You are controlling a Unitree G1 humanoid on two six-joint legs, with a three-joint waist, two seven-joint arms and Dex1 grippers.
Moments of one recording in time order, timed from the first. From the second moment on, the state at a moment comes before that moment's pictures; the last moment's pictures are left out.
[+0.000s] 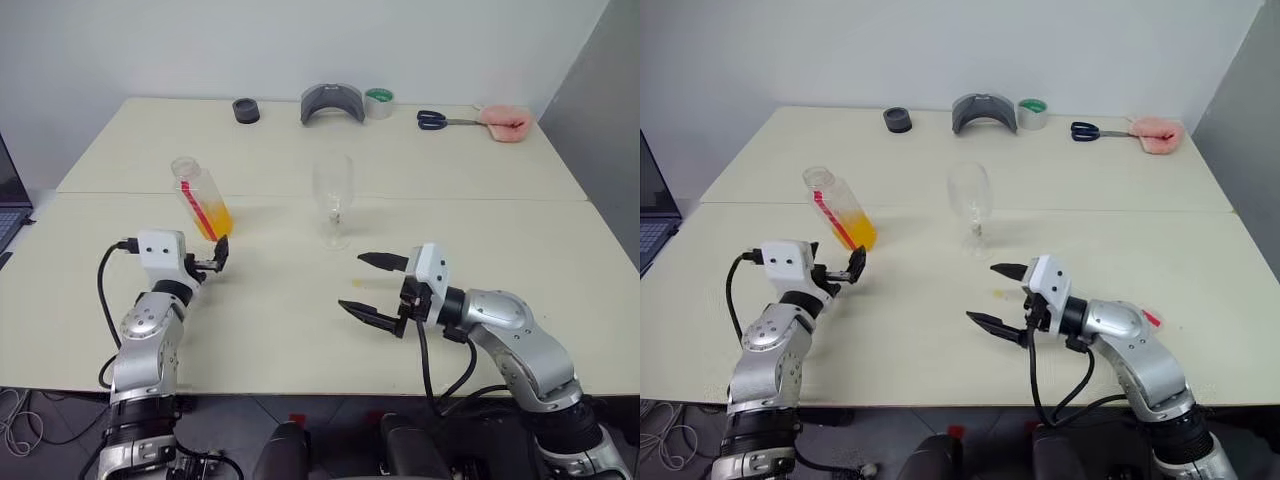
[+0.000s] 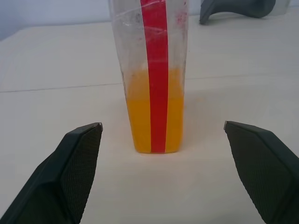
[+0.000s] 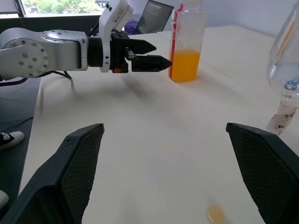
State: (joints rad) left arm -0.25 0.39 0.28 0.10 -0.22 0.19 -0.25; right arm -0.26 -0.42 0.20 -0.42 0.35 0.43 0.79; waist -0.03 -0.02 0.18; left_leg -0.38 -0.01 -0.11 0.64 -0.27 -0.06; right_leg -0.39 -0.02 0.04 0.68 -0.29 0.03
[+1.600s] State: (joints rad) left arm -0.64 0.48 0.27 0.67 -0.22 0.03 -0.45; right arm -0.33 -0.41 0.22 -0.43 0.36 0.45 0.76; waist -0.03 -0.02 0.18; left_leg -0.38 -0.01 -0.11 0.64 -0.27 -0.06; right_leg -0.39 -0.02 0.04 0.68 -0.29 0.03
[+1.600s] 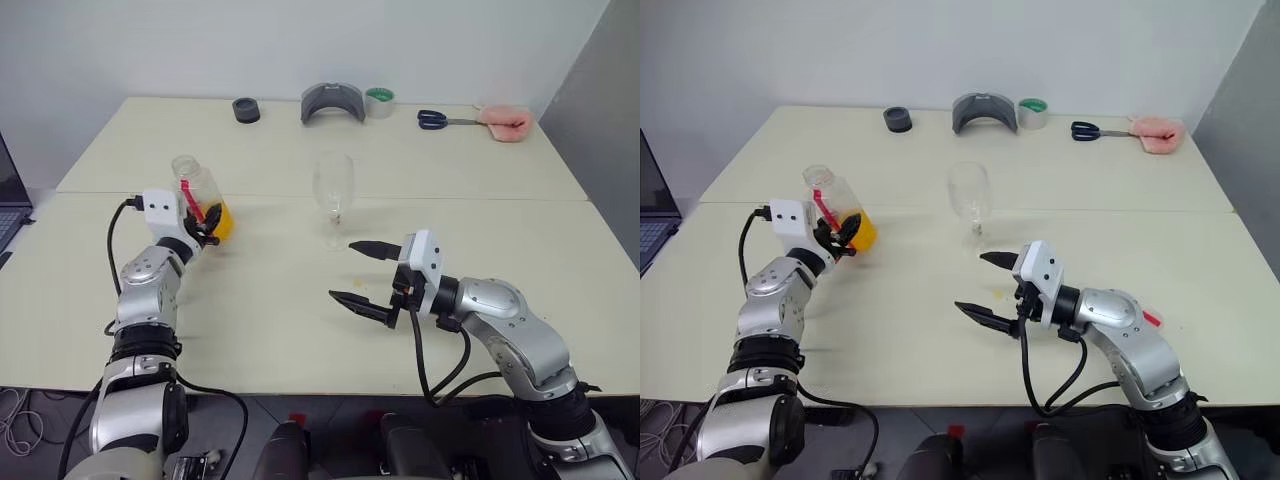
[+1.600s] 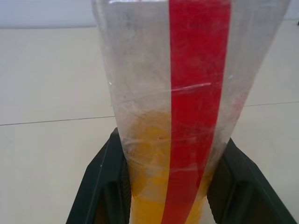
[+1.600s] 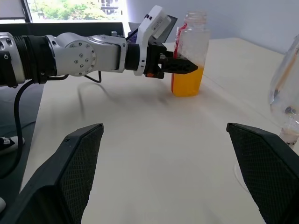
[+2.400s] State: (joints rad) left arm -0.85 0.47 -0.02 0.58 -0.01 -0.15 -0.58; right arm -0.37 -0.40 0.05 -0.46 0.38 0.45 0.61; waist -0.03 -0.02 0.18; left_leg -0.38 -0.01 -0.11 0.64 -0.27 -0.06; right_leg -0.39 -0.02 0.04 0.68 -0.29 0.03
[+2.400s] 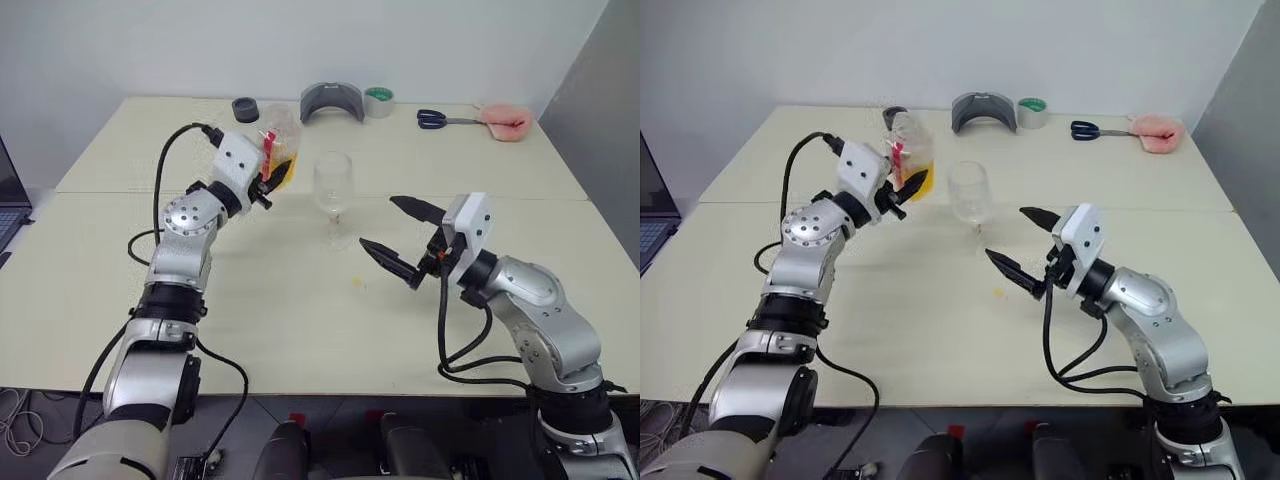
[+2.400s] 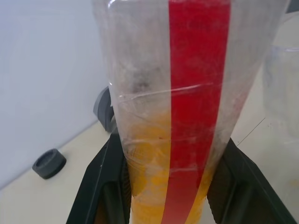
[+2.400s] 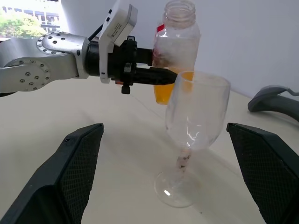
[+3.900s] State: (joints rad) left arm -1.21 0.62 -0.36 1.13 0.65 -0.74 0.00; right arm -0.40 -0.33 0.07 -0.38 0.28 0.41 0.52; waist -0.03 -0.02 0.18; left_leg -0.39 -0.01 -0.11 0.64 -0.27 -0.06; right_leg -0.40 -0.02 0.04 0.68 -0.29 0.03
